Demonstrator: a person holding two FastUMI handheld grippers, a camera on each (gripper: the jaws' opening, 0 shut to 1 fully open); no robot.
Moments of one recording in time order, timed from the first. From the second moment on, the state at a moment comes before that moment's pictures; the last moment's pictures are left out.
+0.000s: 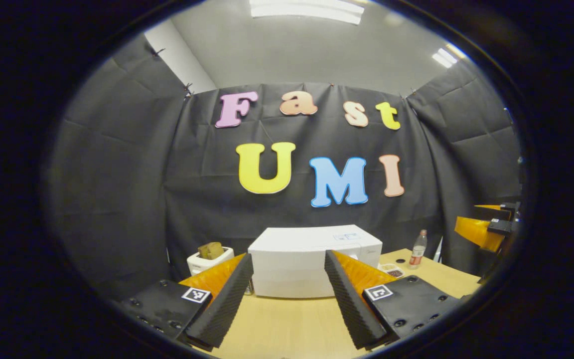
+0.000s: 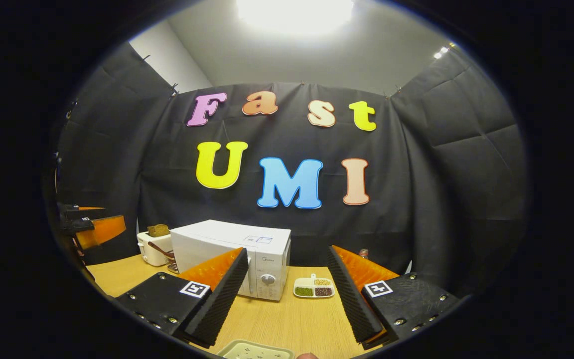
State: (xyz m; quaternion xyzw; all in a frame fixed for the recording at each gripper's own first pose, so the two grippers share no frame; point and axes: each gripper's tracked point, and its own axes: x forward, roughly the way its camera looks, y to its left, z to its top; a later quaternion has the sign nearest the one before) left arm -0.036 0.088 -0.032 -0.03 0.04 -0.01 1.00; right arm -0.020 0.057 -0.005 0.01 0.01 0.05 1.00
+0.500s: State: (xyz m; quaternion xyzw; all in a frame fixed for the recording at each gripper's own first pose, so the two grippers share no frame) left arm -0.046 0.102 -0.020 -0.03 0.02 0.01 1.00; right arm -0.023 0.067 0.011 0.01 -0.01 0.06 1.00
